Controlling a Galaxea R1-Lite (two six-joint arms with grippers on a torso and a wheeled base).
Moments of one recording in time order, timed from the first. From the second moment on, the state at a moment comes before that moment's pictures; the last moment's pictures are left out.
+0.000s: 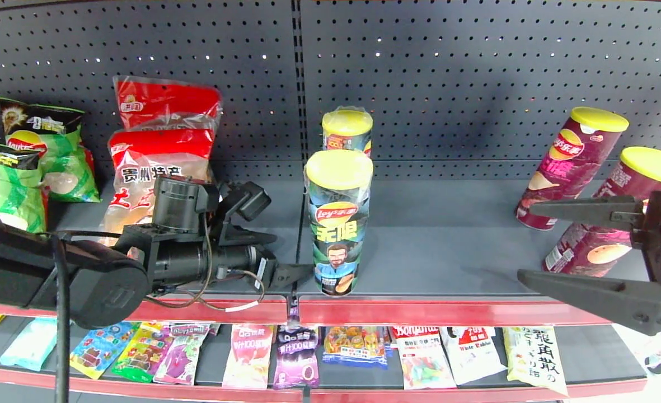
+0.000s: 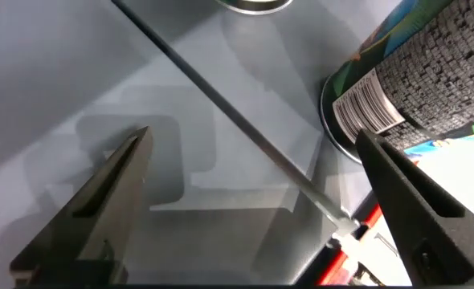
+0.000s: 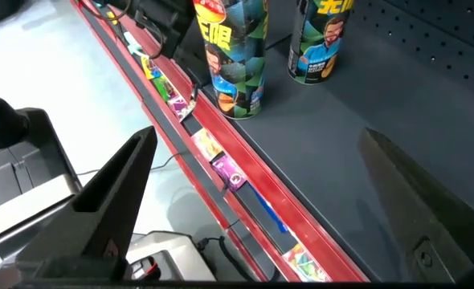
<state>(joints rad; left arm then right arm) -0.43 1.85 -0.82 -0.52 -0.38 0.13 0.49 1.13 -0.83 -0.01 0.40 -0.17</state>
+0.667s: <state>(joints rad) -0.42 1.81 -0.81 -0.52 -0.33 0.11 0.47 1.09 -0.75 -0.01 0.40 -0.18</state>
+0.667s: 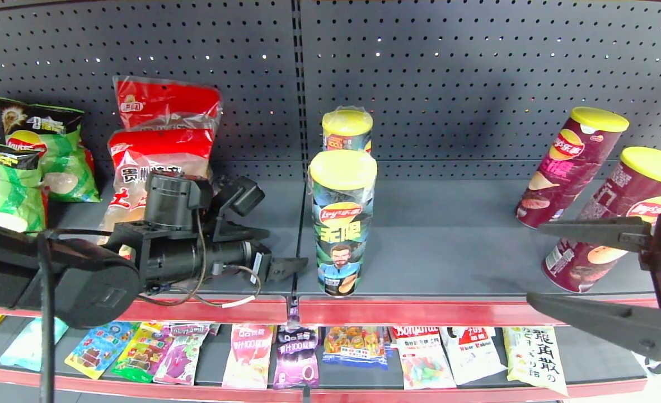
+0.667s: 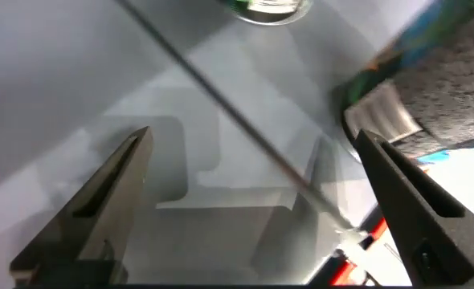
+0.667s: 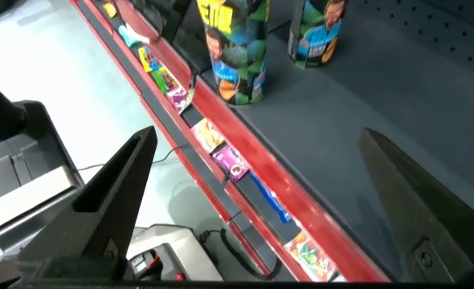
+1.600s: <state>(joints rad) -0.36 0.60 -0.30 0.12 0.03 -0.02 0.04 0.51 -0.38 0.25 0.12 -0.18</state>
